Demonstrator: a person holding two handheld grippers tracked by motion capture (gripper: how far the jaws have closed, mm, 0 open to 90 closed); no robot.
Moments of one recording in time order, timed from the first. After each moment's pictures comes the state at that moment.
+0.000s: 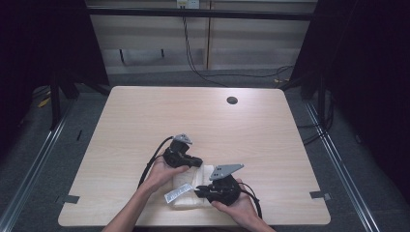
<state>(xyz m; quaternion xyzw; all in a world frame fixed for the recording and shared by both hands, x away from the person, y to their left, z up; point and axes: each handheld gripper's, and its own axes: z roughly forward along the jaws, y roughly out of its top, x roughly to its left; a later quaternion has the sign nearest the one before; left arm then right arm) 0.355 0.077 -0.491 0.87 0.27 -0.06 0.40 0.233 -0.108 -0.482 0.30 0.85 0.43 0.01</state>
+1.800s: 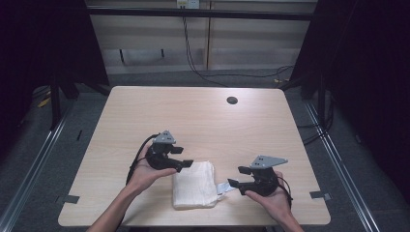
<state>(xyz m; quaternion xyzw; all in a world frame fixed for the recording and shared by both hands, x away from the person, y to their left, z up) 0.327 0.125 -0.445 0.86 0.26 0.03 0.44 0.237 -0.206 -0.463 0.39 0.81 0.43 0.11</state>
